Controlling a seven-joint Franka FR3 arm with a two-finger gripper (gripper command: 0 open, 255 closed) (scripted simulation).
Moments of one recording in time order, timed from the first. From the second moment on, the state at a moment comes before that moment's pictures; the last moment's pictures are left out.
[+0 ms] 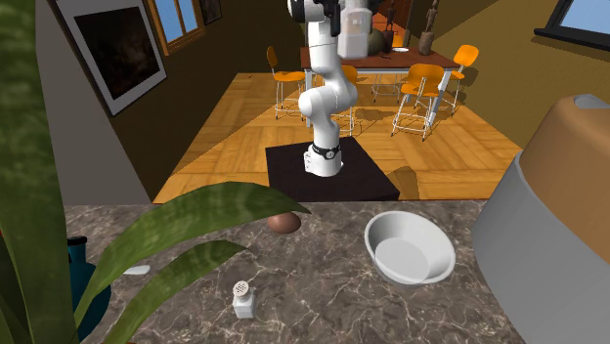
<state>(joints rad) 0.27 -0.26 -0.48 -1.45 -0.07 1.60 -0.24</state>
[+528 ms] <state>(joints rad) 0.31 -0.33 -0.30 -1.55 -0.14 1.62 -0.02</state>
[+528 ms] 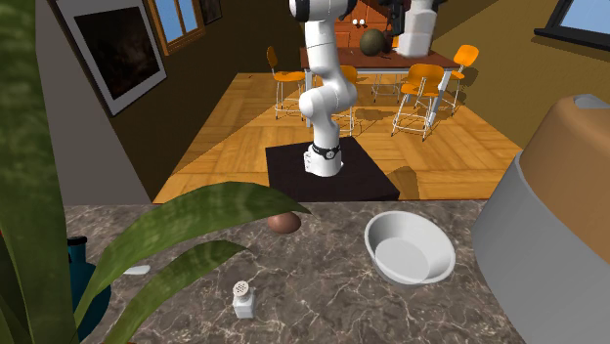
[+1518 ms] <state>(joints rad) 0.42 -0.20 -0.04 -1.43 -0.19 1.57 0.34</state>
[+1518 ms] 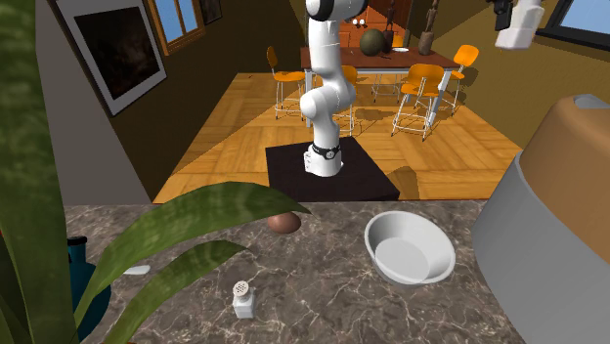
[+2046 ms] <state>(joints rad) 0.47 -0.11 0.04 -1.36 -0.21 1.57 0.46</state>
